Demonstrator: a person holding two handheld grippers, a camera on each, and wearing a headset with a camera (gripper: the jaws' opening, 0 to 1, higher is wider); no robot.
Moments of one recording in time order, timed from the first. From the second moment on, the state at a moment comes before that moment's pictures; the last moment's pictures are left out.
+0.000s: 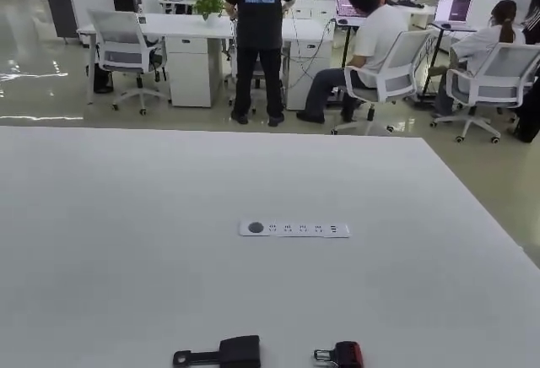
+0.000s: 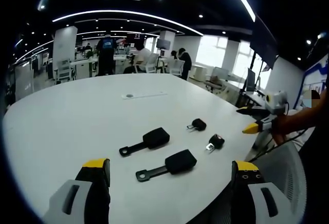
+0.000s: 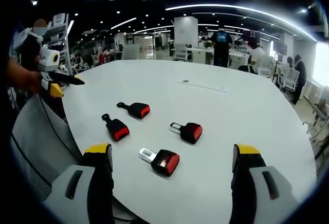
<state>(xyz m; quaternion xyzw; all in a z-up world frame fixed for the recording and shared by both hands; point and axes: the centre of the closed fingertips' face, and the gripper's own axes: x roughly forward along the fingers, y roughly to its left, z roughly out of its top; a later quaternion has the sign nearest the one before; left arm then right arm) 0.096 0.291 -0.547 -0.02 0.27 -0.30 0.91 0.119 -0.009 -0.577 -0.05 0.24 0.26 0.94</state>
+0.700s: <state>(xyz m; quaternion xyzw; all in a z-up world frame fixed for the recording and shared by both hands) 0.100 0.289 -0.547 -0.02 0.27 -0.31 0.91 0.121 -0.007 -0.577 -0.06 0.24 0.26 0.93</state>
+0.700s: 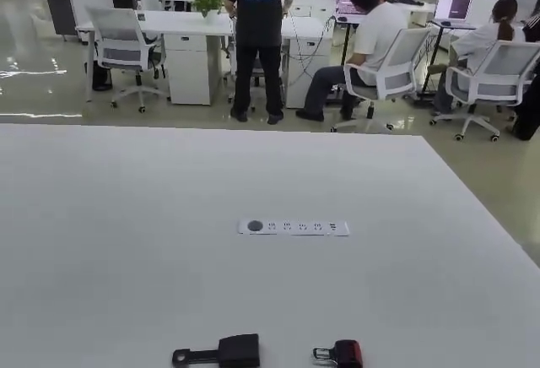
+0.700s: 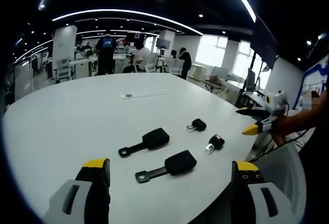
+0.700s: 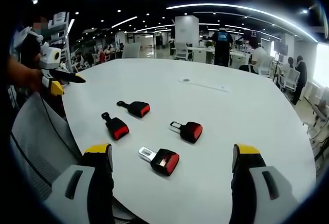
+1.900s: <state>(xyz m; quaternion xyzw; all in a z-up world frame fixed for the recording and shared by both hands) 0.109 0.276 -0.564 0.00 0.30 -0.33 0.90 0.123 -0.005 -0.595 -0.06 0.26 0.27 0.92</state>
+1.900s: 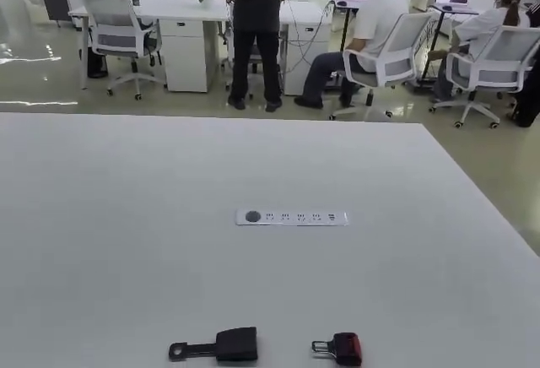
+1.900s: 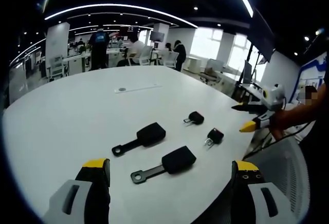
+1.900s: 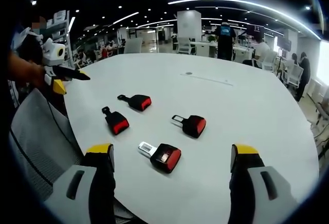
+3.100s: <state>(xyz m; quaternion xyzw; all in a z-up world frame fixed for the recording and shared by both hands) 0.128 0.258 -0.597 0.01 0.34 -0.36 0.87 0.146 0.016 -0.628 -0.06 0.30 0.31 0.90</state>
